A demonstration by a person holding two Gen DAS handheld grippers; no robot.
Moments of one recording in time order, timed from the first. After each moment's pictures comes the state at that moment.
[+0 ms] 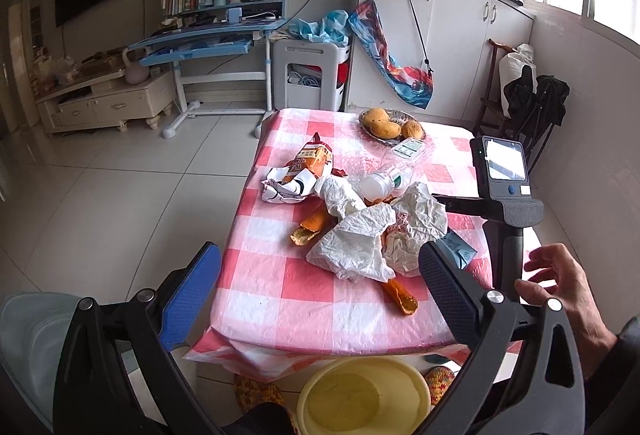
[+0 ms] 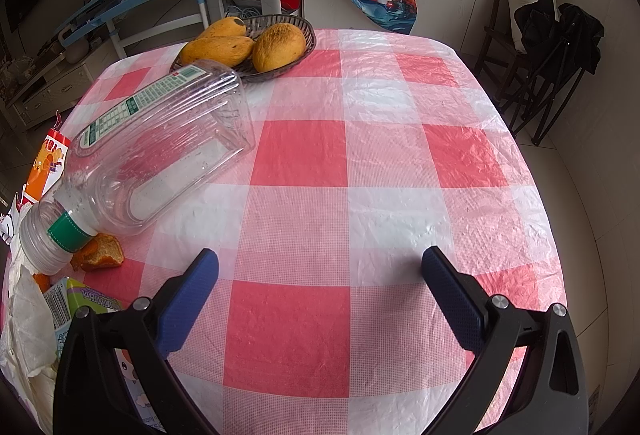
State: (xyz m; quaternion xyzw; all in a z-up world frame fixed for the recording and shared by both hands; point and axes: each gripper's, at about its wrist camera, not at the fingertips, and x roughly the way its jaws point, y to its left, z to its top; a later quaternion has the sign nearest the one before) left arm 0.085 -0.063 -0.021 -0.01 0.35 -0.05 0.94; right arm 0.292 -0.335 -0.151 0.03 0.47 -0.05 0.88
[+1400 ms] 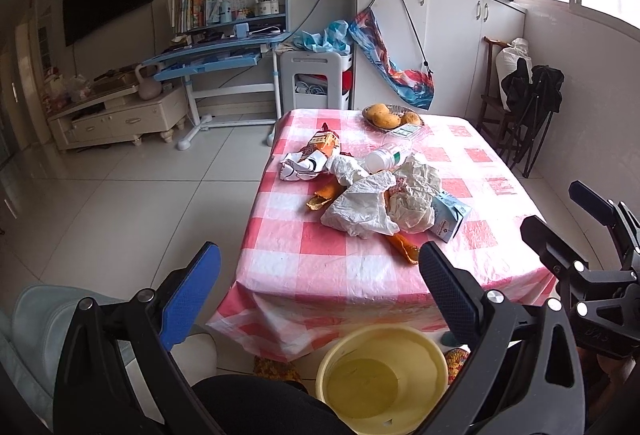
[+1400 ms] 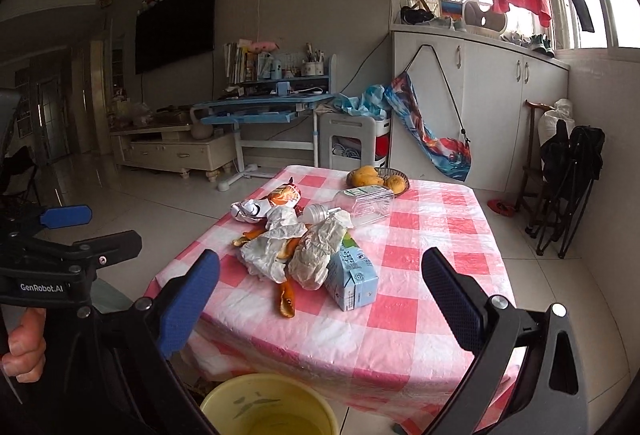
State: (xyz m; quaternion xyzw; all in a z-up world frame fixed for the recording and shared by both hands) left arm 0.007 -0.056 -0.024 0.02 0.32 -0.03 0.95; right arm 0.033 -0.260 -0.041 0.00 0.21 0.10 0.97
